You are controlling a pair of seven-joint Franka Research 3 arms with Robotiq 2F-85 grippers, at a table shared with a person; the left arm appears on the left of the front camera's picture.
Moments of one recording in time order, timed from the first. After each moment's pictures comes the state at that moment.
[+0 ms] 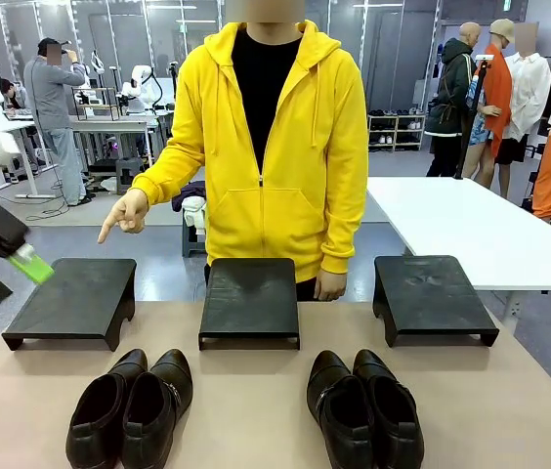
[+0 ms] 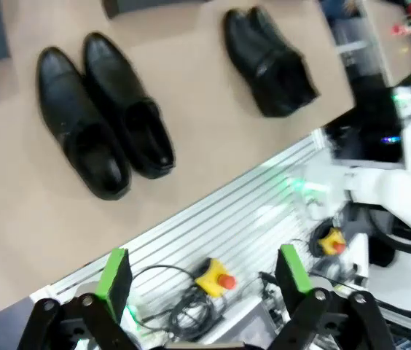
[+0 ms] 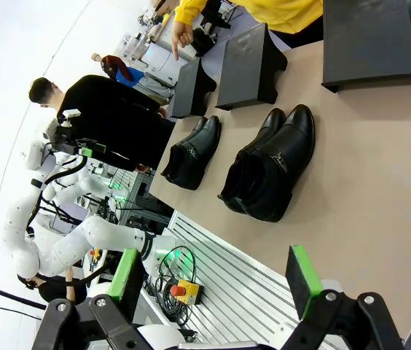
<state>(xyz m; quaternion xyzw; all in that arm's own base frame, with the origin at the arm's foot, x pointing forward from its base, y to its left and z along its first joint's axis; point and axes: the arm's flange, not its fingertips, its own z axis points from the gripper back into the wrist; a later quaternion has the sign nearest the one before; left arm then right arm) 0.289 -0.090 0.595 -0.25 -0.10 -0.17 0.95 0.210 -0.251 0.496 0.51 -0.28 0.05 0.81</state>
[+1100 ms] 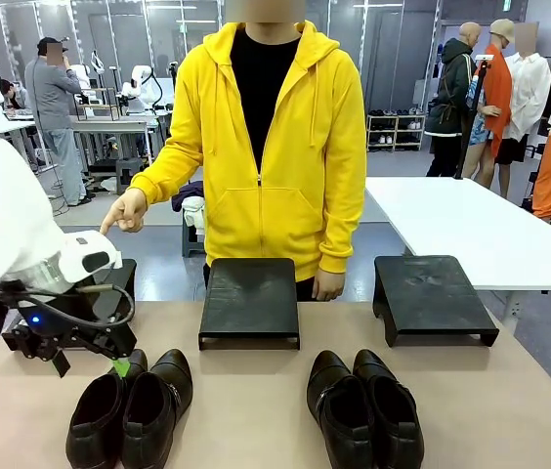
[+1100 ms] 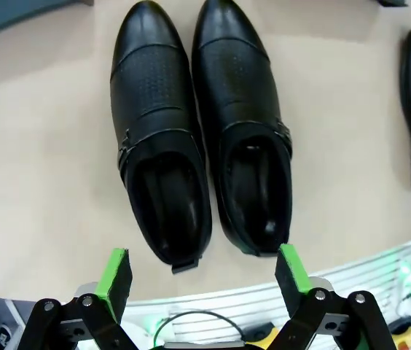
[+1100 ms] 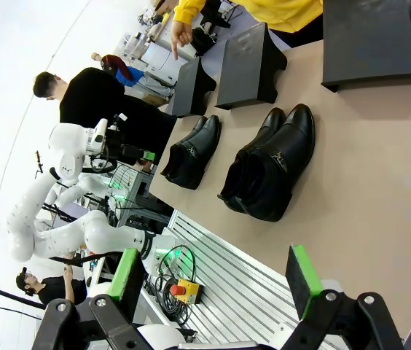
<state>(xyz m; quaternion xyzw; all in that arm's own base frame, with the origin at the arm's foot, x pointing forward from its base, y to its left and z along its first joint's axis) 0.332 -0.176 0.445 -0.04 -0.10 -0.05 0.99 0.211 -0.250 0.496 0.51 -0.27 0.05 0.81</state>
